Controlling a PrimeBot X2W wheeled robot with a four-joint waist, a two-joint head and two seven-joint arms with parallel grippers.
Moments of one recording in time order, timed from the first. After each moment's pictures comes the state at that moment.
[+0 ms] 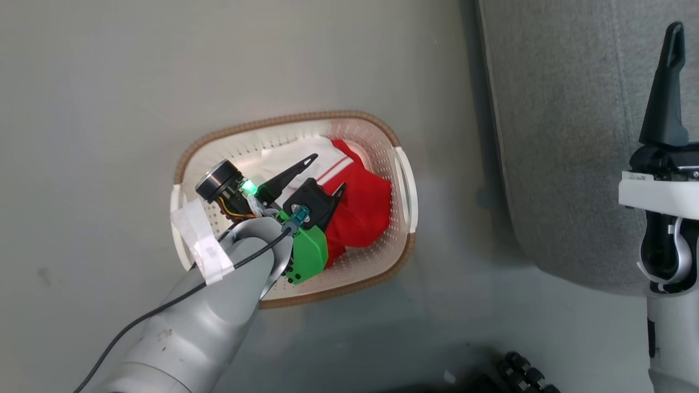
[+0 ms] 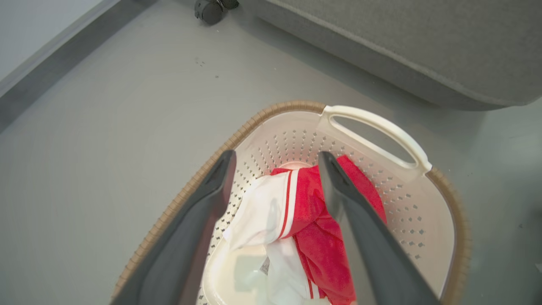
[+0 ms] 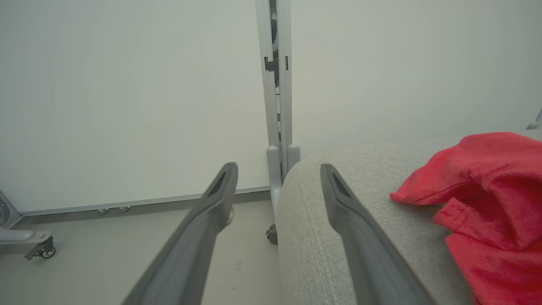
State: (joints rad) left arm -0.80 0.05 -0.75 0.94 -0.03 -0.13 -0.26; right arm -0.38 -0.15 -0.12 -0.11 0.28 0.13 -0.26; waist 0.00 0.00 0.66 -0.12
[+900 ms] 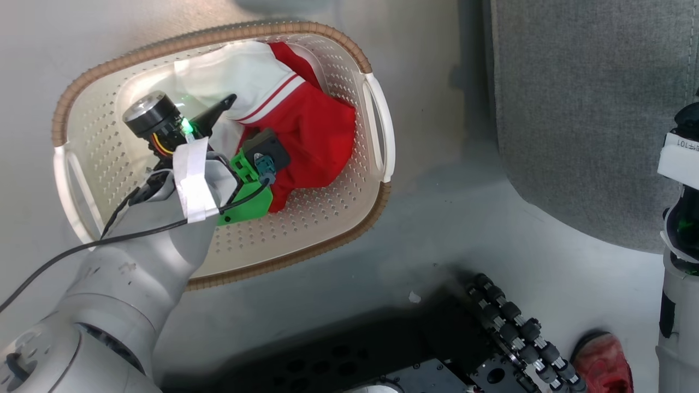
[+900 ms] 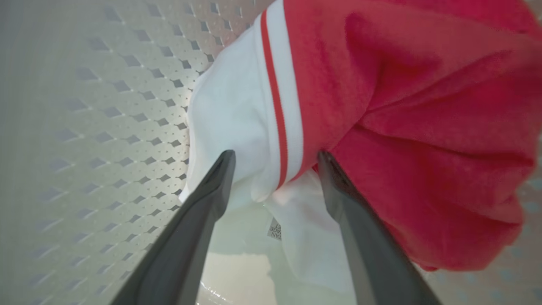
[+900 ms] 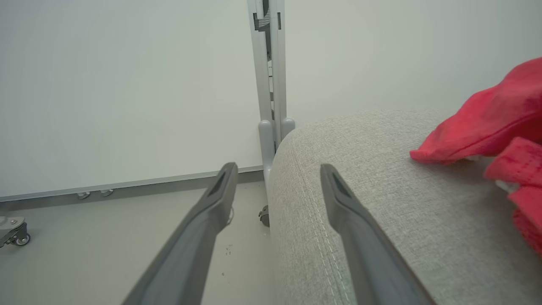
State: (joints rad) left arm -1.09 0.10 -1.01 1.28 0.05 0.04 -0.21; right arm -0.47 -0.12 -0.12 -0.32 0.37 0.13 -0.26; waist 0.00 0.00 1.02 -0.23
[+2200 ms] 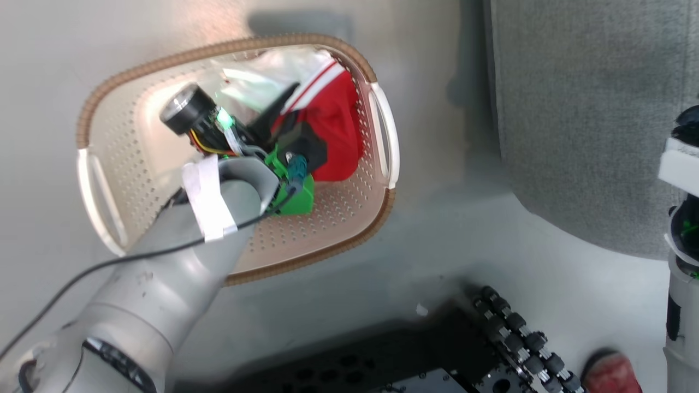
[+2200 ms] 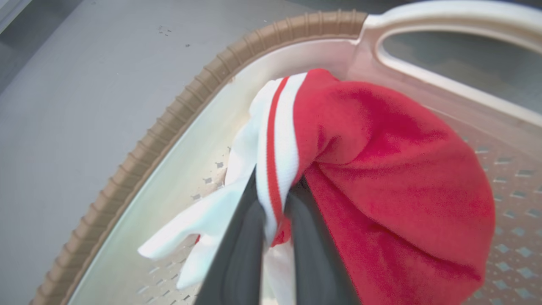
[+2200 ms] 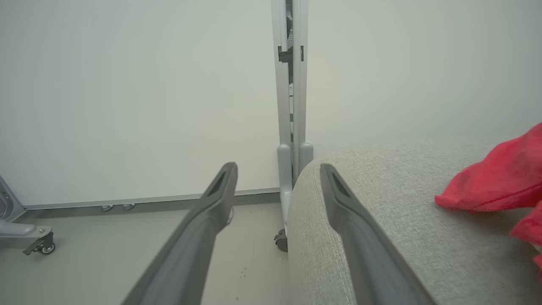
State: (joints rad) left arm -1.03 0.11 -0.99 1.00 -0.07 0.13 -0.26; right arm -0.48 -0.16 -0.09 -0.37 0.36 0.13 -0.26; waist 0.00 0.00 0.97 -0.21
